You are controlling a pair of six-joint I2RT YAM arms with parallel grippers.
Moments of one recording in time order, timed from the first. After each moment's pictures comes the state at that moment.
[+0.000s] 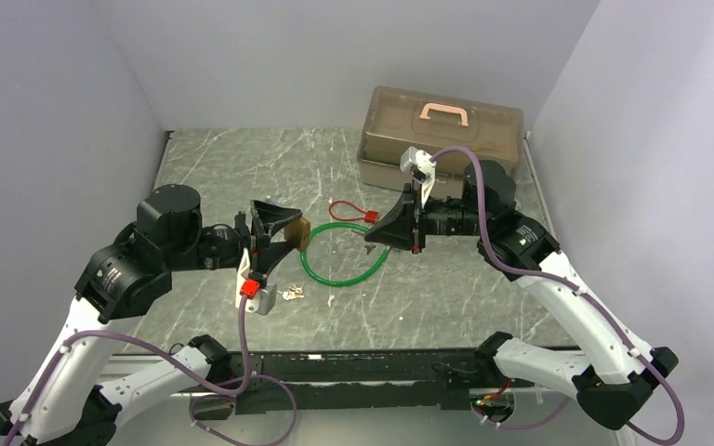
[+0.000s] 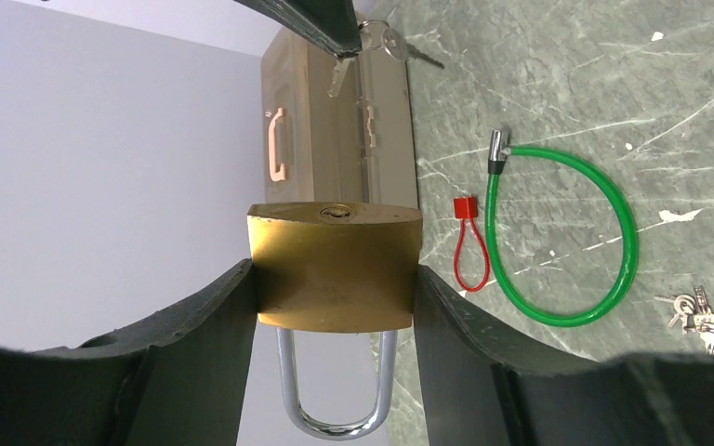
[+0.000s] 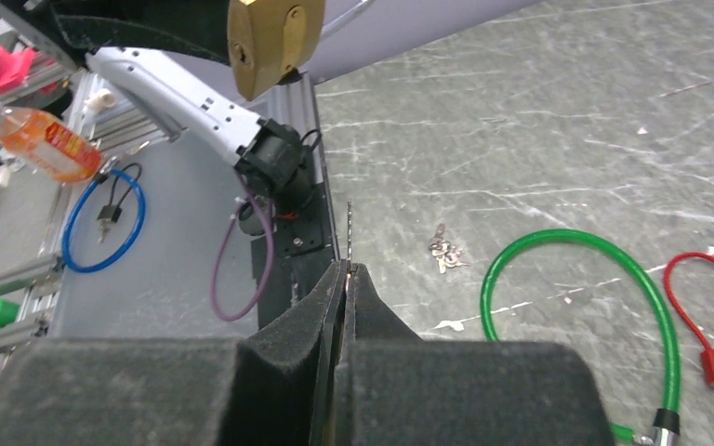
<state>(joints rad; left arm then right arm) -0.65 0.85 1.40 -0.92 0.63 1.37 0.65 1.02 1.21 -0.39 -0.77 0.15</state>
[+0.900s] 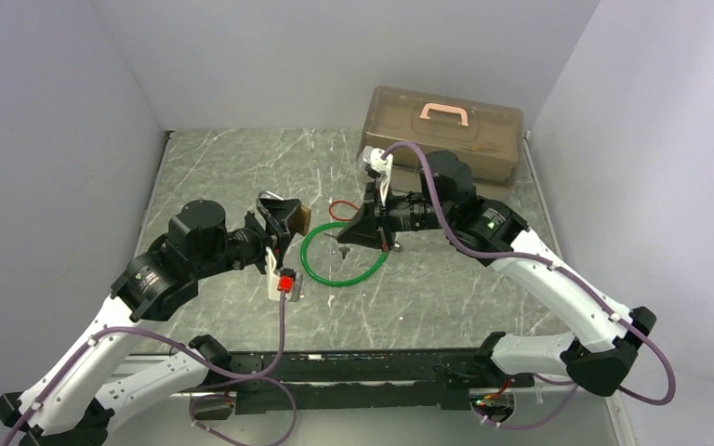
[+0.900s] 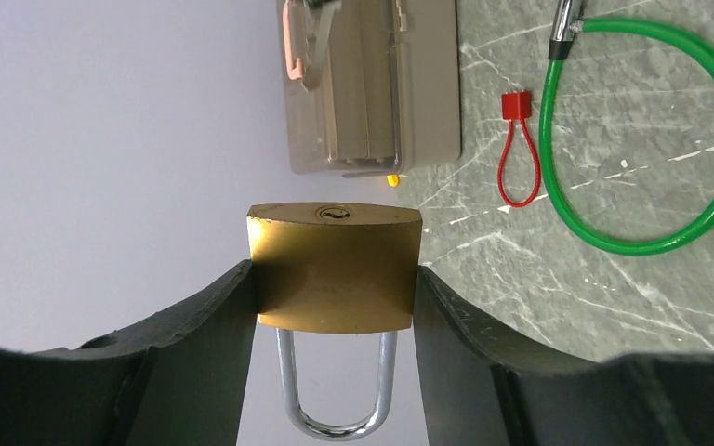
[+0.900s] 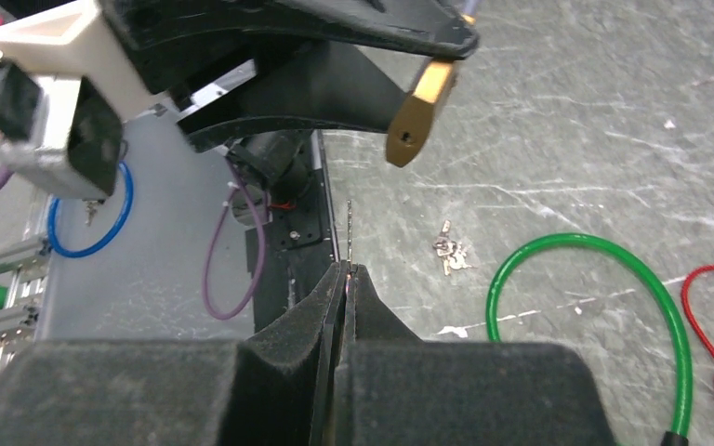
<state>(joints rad) -0.71 0.79 1.13 -0.67 0.31 1.43 0.82 1.20 1.37 -0.47 -0.66 0.10</state>
